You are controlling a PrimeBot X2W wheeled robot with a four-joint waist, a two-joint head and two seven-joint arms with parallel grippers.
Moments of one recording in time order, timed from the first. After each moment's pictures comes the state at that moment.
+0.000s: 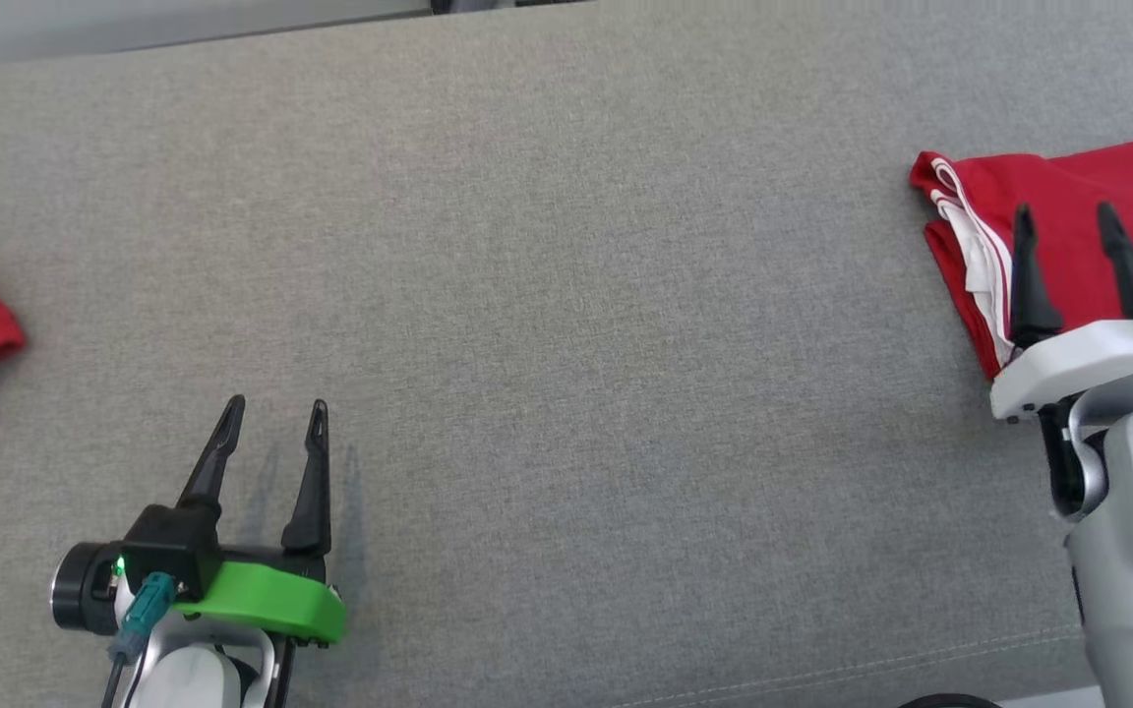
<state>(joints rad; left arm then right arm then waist) -0.15 0.09 -0.07 0.22 -0.12 -0.13 -0.26 -0.55 -0.20 -0.16 0.59 0.07 0.13 -0.26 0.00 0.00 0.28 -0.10</state>
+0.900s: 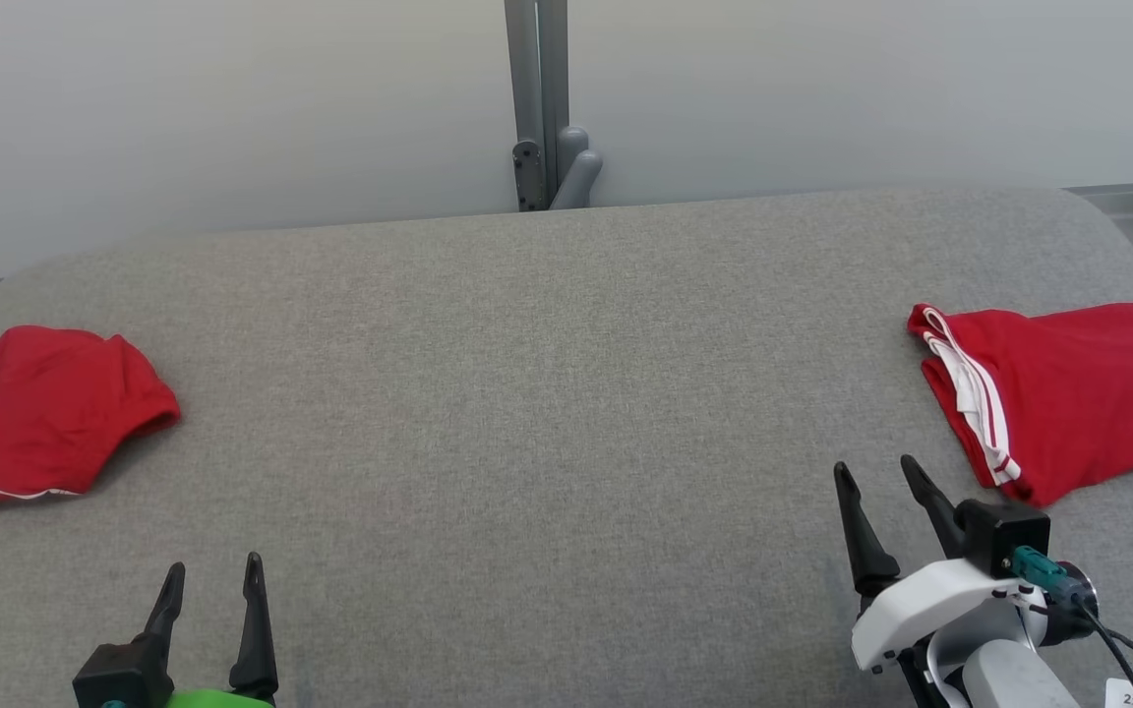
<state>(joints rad) 0.04 0.05 0.10 0.32 -0.12 -0.13 -0.26 -0.16 -0.07 0.08 0.47 0.20 0.13 -0.26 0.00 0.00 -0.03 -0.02</state>
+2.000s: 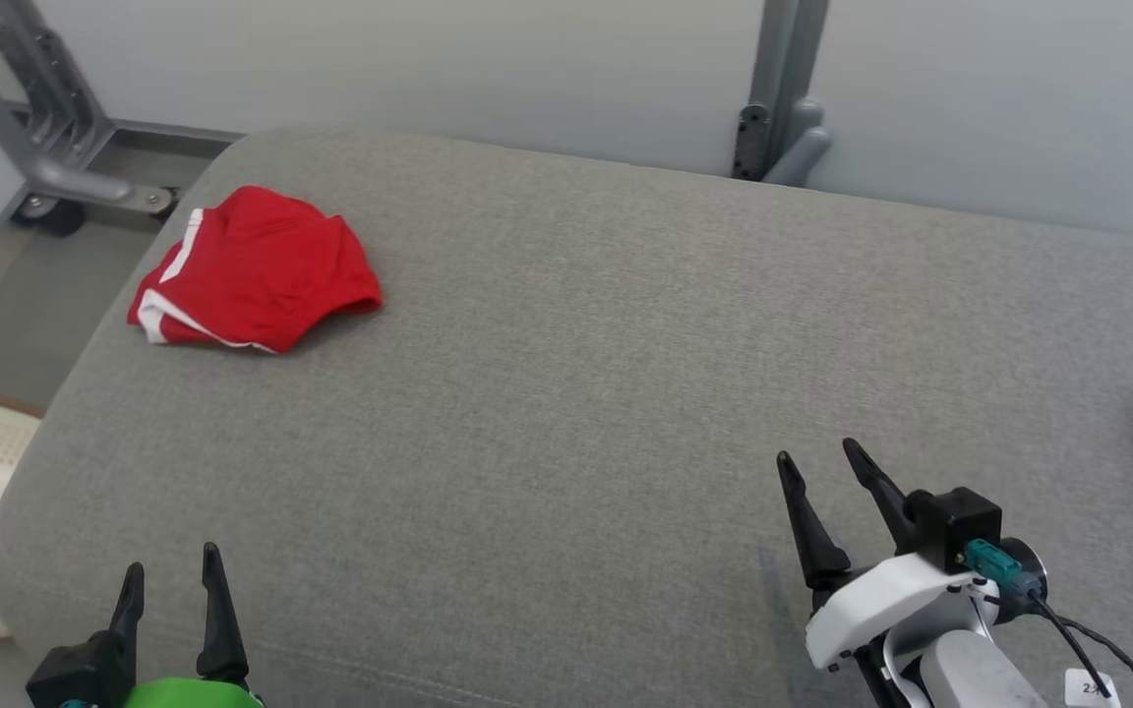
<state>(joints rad) 0.03 0.05 0.13 0.32 -0.22 -0.08 -0.26 -0.16 -0.06 0.17 0.40 0.21 0.13 -0.26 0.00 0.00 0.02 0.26</state>
